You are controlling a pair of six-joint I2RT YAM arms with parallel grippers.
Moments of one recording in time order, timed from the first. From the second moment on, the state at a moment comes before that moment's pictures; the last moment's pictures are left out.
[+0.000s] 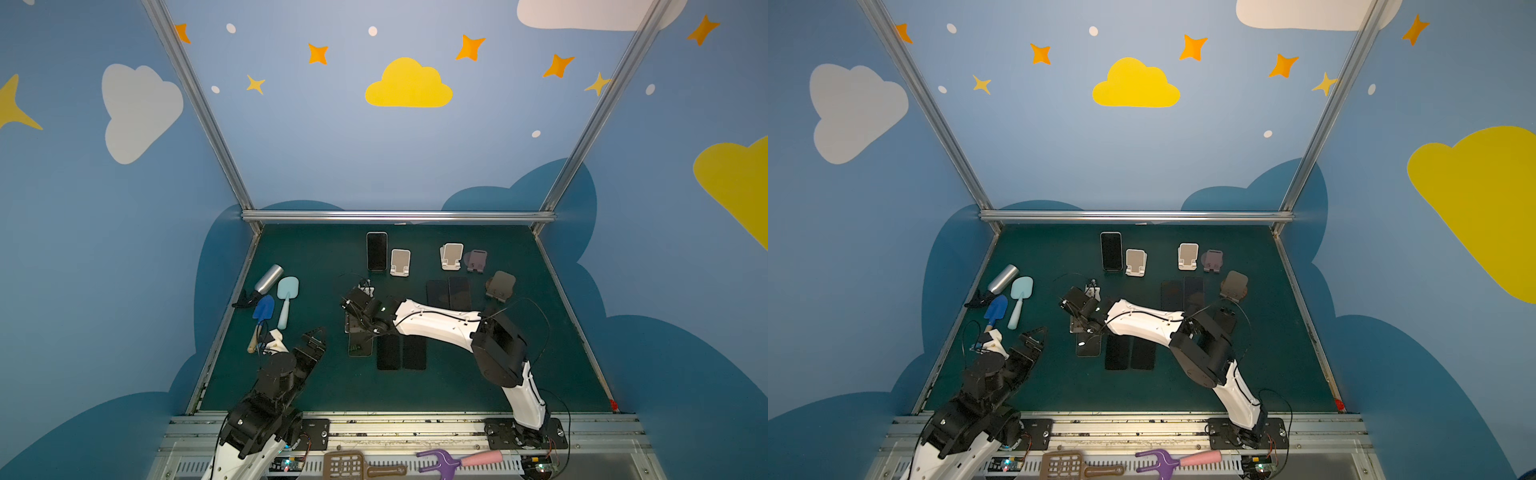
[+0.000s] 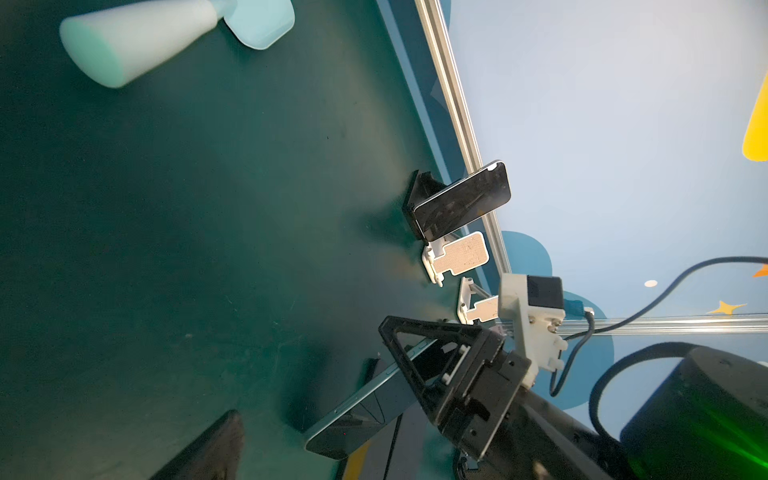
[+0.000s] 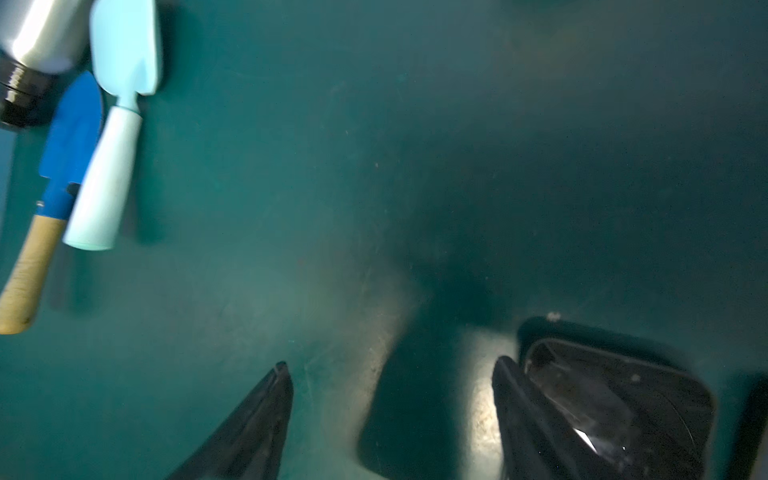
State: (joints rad) left arm -0.46 0.08 0.30 -0.66 -0.19 -1.26; right arm 1.15 2.12 1.67 -0.58 0.23 0.91
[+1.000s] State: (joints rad) left arm -0.46 0.03 0.26 -0.67 -0.18 -1.28; right arm 1.18 2.26 1.75 -0.61 0.24 0.94
